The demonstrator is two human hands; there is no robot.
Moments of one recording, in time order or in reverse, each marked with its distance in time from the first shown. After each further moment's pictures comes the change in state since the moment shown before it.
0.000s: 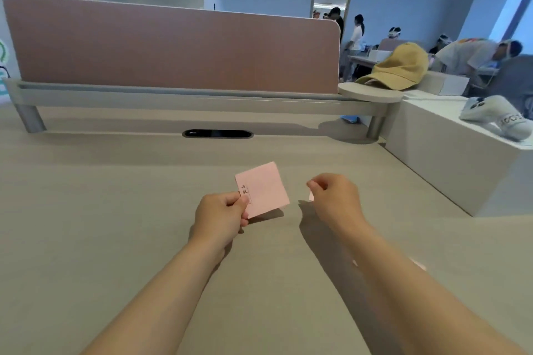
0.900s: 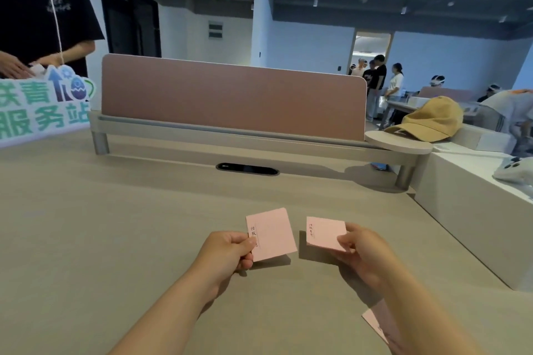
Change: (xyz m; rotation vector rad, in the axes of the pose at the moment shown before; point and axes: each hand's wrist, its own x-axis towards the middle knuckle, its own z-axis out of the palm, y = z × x) left_hand -0.017 0.003 -0.023 -0.193 -0.093 -0.090; right_hand 0.020 0.017 -0.024 0.760 -0.406 0.440
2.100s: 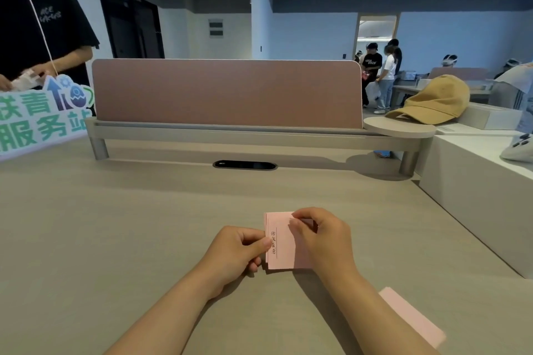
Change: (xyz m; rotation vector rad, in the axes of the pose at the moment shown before) left_hand 0.000 0.002 0.028 0.156 -0.141 0.117; right_hand -0.015 0.020 0.044 -0.574 0.177 -0.748
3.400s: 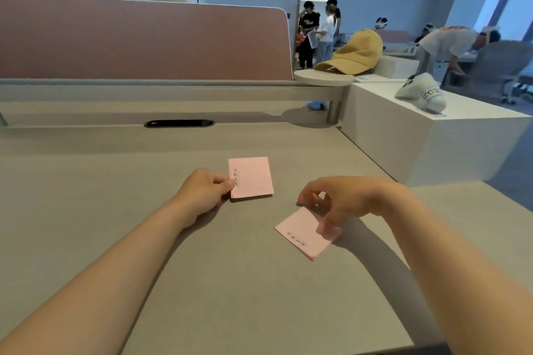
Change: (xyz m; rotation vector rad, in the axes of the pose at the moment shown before) left_hand 0.018 0.007 0.057 0.384 0.012 0.039; right_hand -0.022 0.010 -0.160 -0.608 -0.898 0.329
